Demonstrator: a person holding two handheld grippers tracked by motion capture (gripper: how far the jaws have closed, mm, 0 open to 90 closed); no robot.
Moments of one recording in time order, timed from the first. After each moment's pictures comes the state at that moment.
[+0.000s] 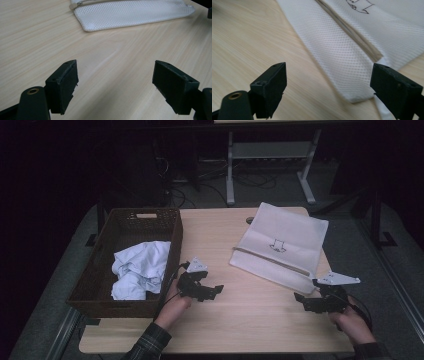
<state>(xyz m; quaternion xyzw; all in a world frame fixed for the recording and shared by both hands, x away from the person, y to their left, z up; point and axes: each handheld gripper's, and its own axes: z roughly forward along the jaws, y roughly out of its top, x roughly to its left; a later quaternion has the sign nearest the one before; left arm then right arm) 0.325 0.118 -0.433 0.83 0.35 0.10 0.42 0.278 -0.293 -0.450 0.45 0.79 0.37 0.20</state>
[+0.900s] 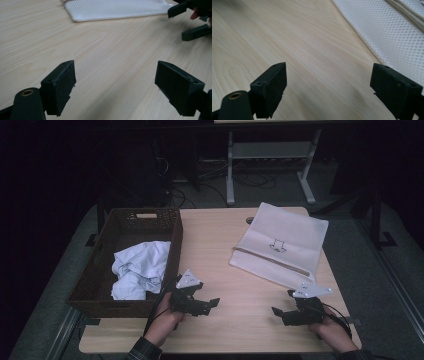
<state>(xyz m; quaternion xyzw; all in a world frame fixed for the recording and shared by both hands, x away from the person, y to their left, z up) 0.287 0.135 -0.431 0.82 0.35 0.08 0.45 0.262 -0.236 -0.470 0.38 0.82 0.39 0.15</state>
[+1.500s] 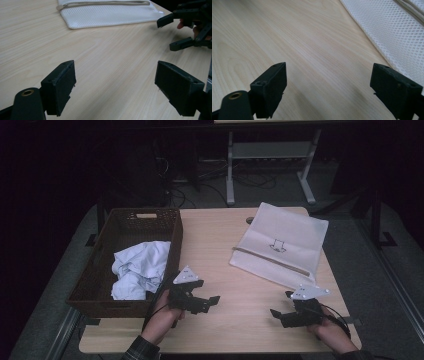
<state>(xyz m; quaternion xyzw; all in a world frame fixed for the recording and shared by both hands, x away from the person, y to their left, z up) 0.288 0.136 -0.413 0.82 0.34 0.07 0.45 0.260 -0.232 -0.471 0.36 0.83 0.39 0.15</state>
